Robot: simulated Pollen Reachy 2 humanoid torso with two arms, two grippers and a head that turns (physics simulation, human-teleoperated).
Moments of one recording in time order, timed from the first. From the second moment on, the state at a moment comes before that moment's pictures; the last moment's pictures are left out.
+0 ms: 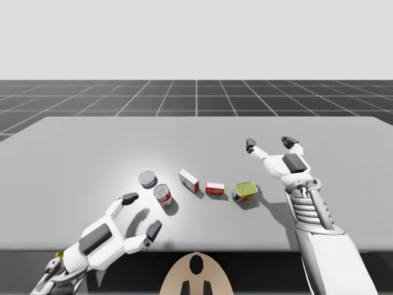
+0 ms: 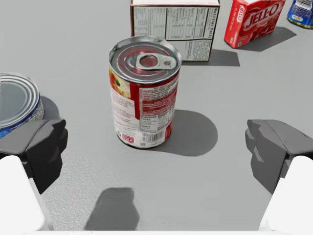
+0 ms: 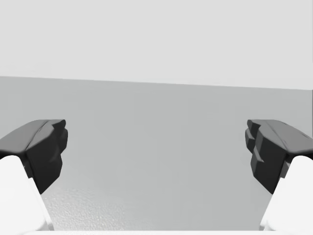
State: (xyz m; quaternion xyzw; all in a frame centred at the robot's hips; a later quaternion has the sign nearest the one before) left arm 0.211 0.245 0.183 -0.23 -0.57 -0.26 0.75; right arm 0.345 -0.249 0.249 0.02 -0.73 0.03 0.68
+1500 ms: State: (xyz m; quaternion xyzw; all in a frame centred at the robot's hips) left arm 0.280 0.174 0.167 -0.18 -0.55 -0.21 0.79; right arm 0.342 -0.251 0.252 0.03 -0.74 0.03 0.68
